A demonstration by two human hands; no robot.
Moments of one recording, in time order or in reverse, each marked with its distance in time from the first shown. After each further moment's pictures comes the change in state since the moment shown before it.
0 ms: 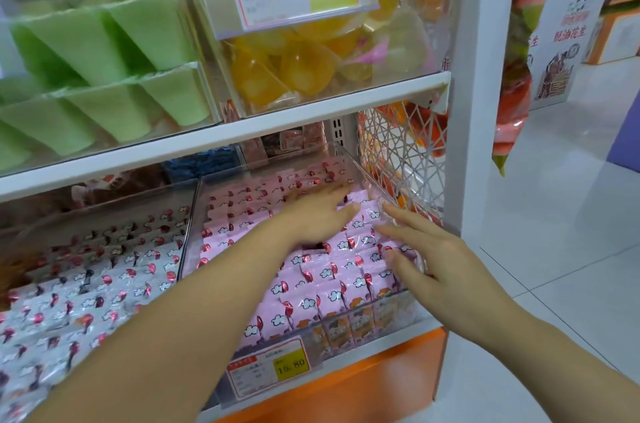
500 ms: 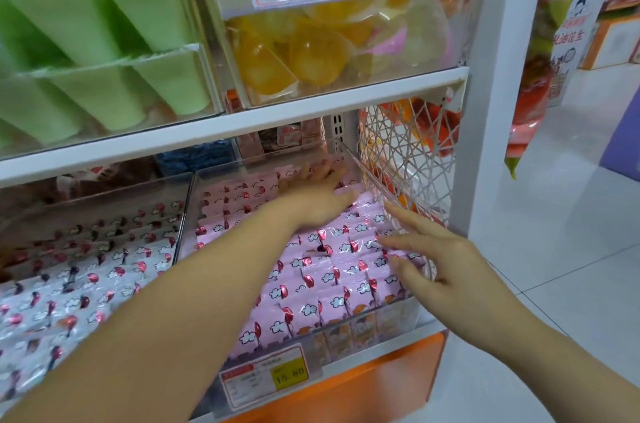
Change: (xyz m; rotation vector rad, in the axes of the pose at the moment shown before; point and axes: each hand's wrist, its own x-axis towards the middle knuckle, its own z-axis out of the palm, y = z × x) left_hand 0.021 -0.008 -0.010 0.095 0.004 -0.128; right_hand 0.001 0.001 0.000 0.095 -0.002 0.025
